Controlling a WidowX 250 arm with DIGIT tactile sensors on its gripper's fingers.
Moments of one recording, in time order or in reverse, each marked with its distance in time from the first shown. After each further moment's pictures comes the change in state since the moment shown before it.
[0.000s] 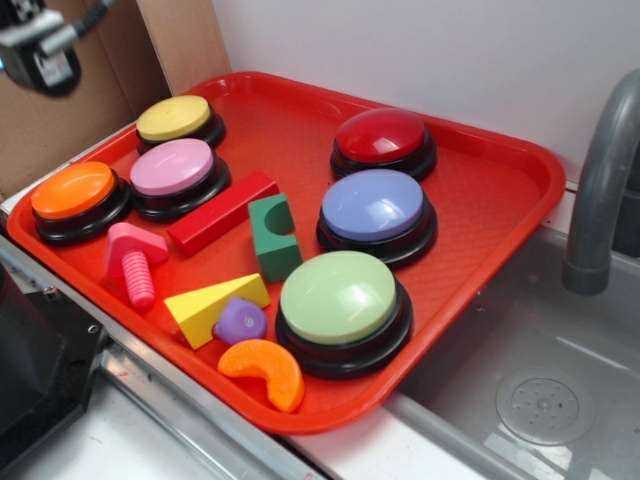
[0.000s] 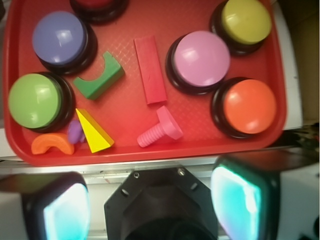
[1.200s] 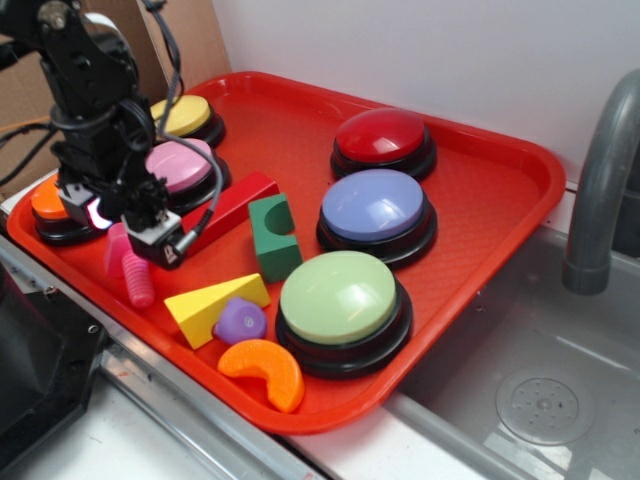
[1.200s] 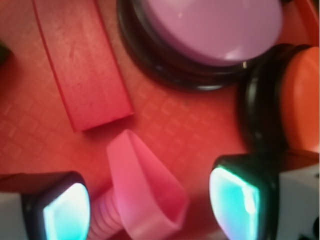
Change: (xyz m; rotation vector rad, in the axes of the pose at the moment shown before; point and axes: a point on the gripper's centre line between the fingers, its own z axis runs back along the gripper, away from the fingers) arm 0.020 0.028 -0.141 0.145 0.009 0.123
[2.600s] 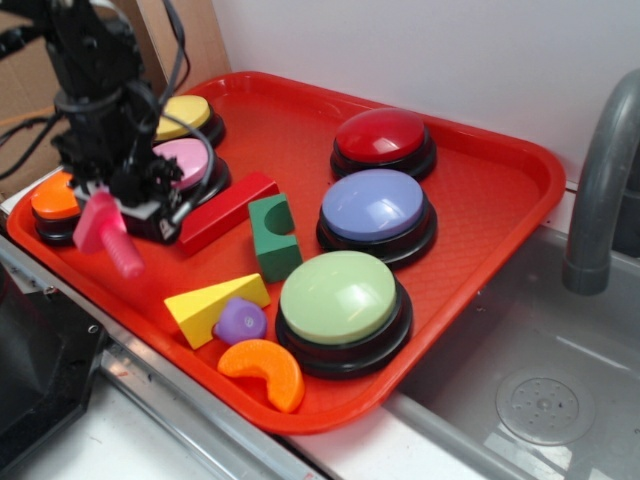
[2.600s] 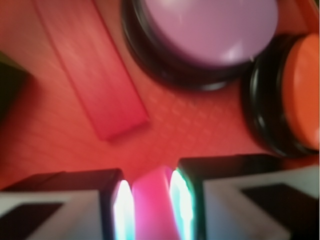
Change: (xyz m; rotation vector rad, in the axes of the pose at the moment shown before) arm 0.008 -0.008 0.029 -0.046 0.018 0.100
